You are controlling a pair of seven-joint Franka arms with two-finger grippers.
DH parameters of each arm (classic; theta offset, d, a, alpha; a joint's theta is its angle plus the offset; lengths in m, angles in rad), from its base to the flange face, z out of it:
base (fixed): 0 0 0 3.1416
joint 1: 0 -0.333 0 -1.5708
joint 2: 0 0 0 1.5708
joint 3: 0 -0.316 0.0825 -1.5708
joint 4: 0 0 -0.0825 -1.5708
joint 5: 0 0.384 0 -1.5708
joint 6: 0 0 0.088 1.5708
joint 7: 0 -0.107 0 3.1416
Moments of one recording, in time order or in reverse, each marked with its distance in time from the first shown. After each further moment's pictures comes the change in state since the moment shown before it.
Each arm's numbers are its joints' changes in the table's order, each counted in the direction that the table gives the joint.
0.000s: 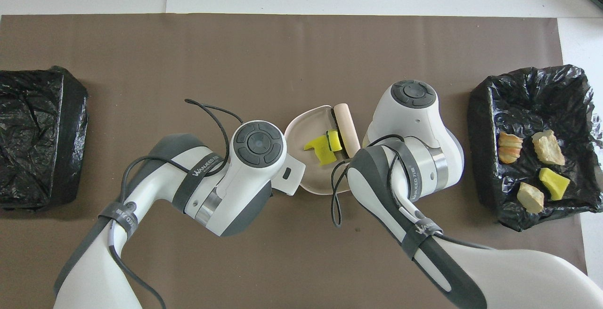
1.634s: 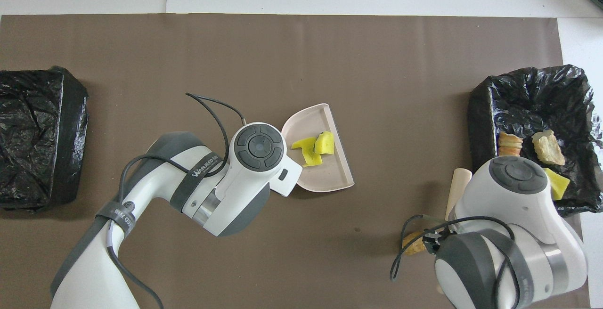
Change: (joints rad) left arm -0.001 0.005 -0.005 -0.003 0.068 -0.018 -0.070; right arm 0.141 0.565 0.007 -0.507 -0.120 0.224 -0.588
